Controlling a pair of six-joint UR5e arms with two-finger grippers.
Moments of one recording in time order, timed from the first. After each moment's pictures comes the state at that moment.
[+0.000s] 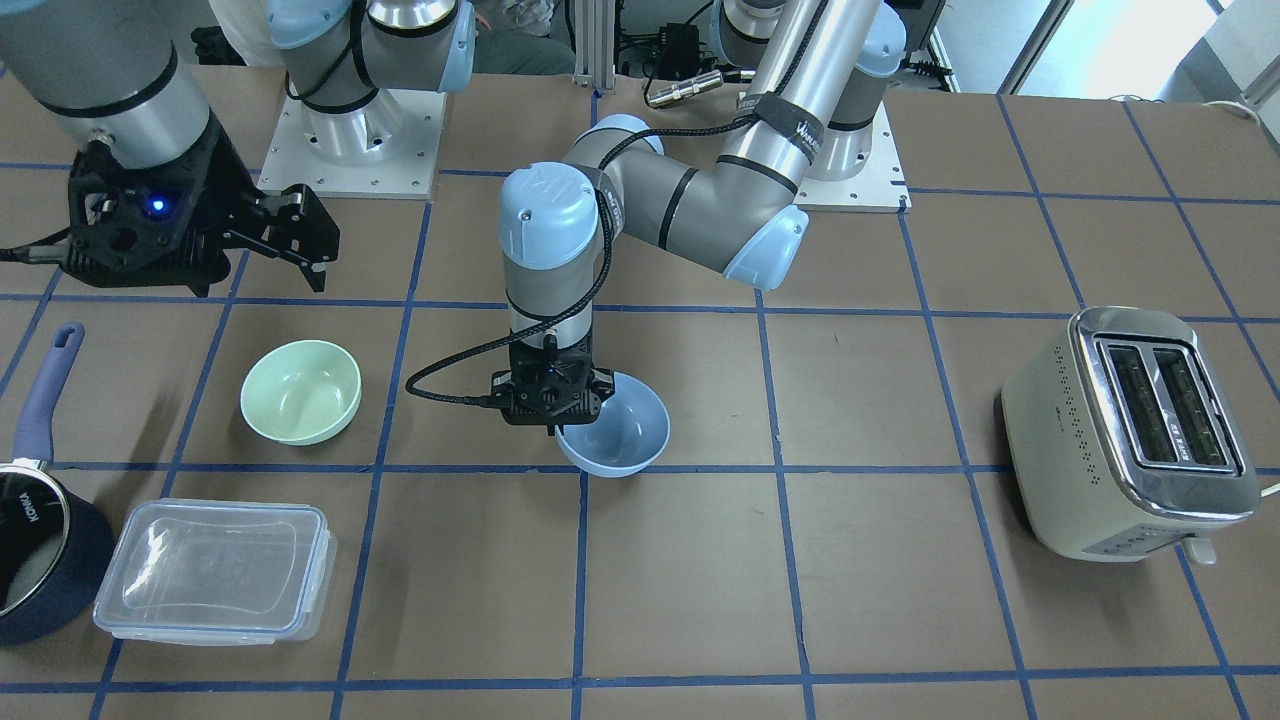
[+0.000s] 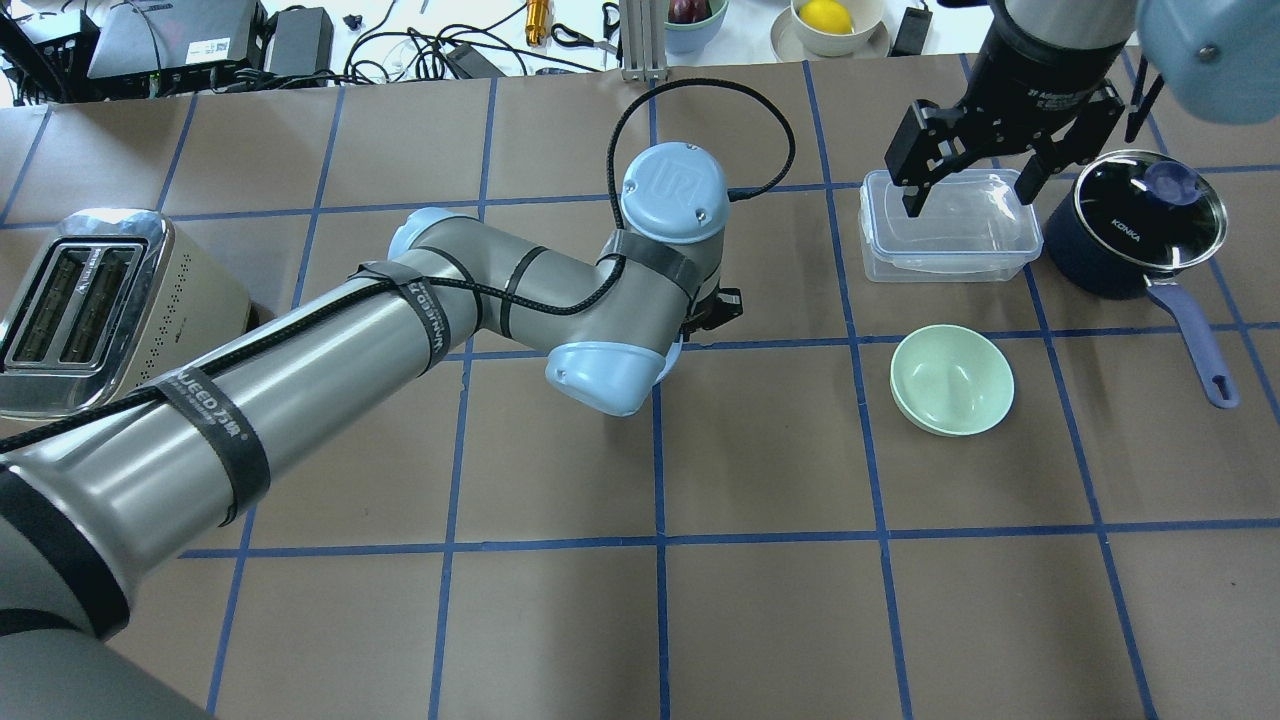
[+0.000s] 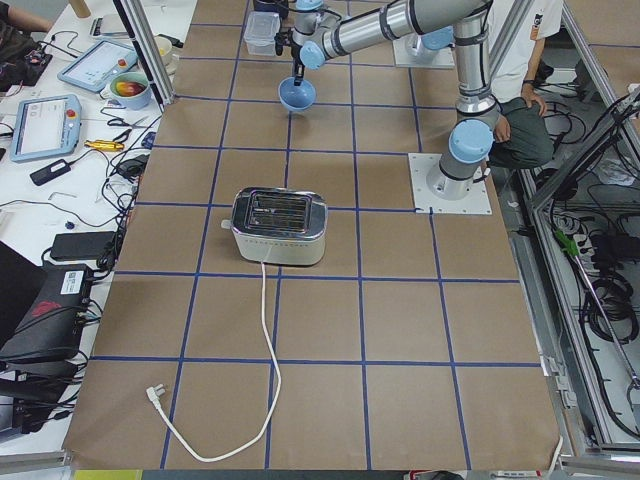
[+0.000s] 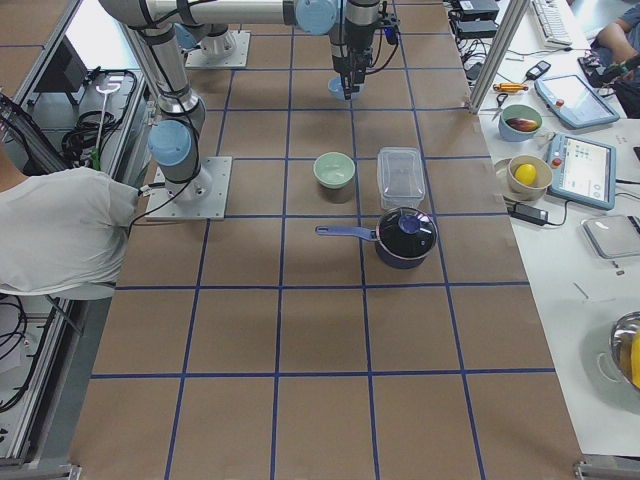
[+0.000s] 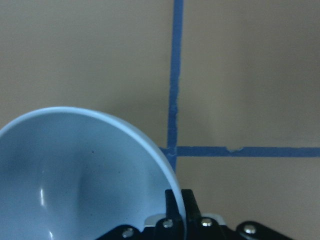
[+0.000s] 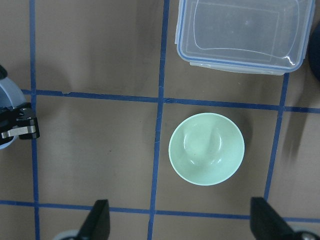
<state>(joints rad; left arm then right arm) -2.06 -2.06 -1.65 -0.87 1.62 -0.53 1.51 -1.50 1.54 -1.57 -1.58 -0.13</state>
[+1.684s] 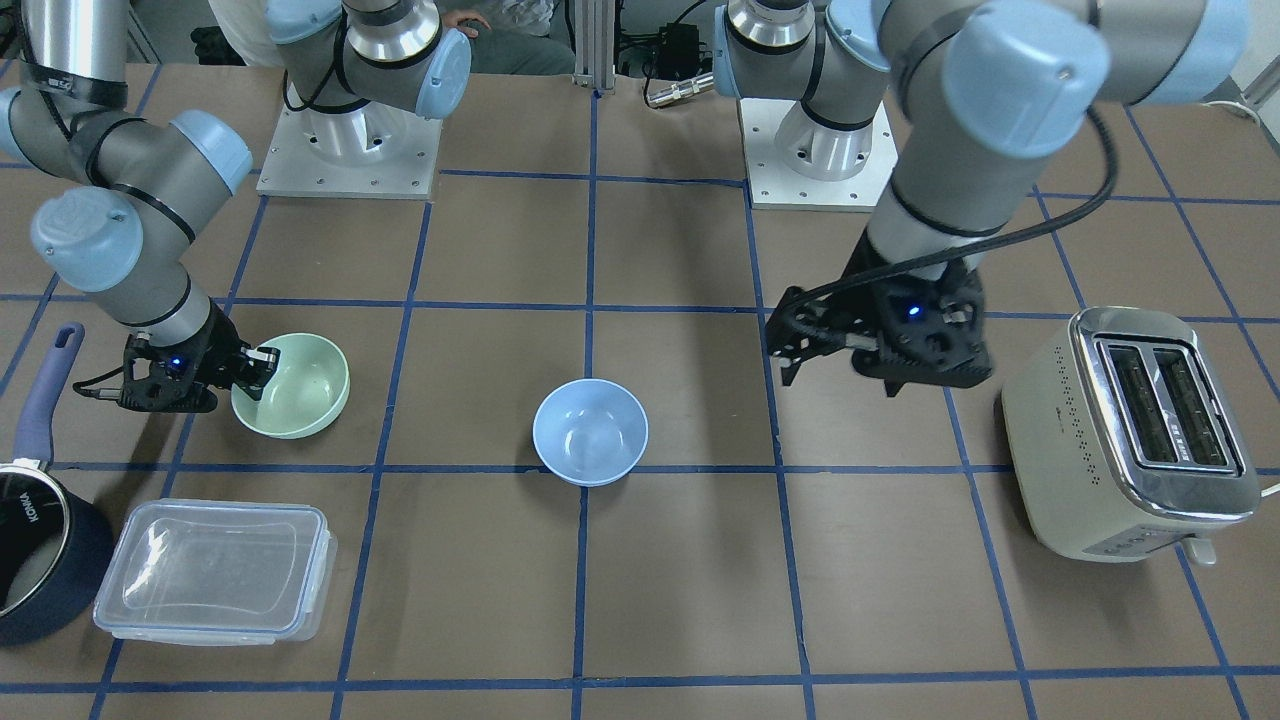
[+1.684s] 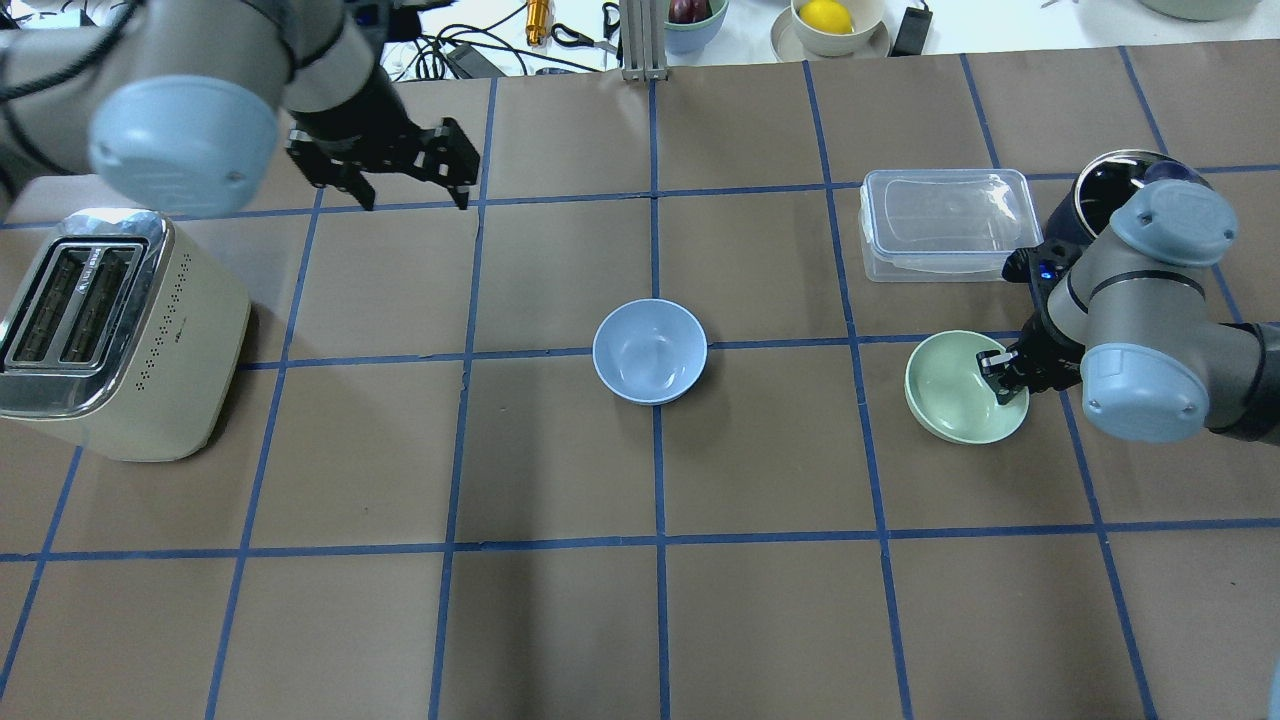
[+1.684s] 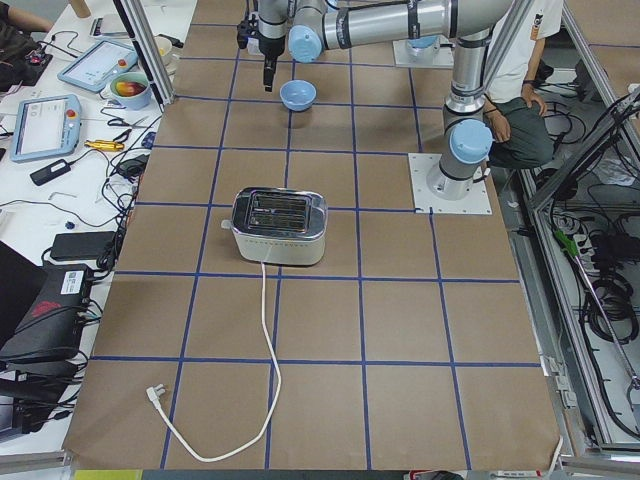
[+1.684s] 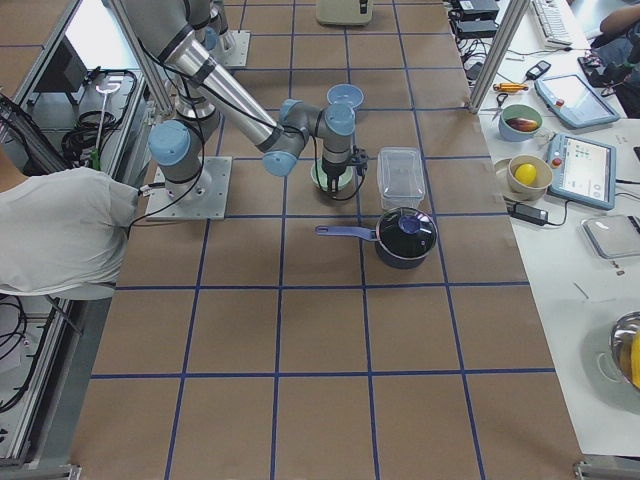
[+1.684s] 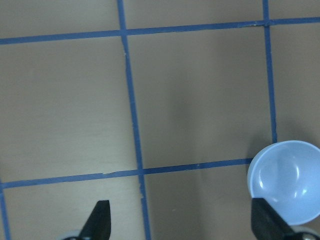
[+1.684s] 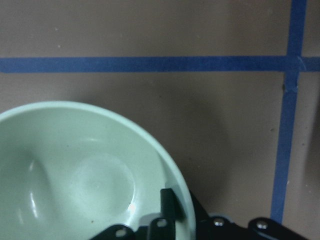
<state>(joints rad) -1.56 -1.70 -1.54 -1.38 1.52 0.10 1.21 -1.37 2.16 -2.34 -1.59 -0.36</state>
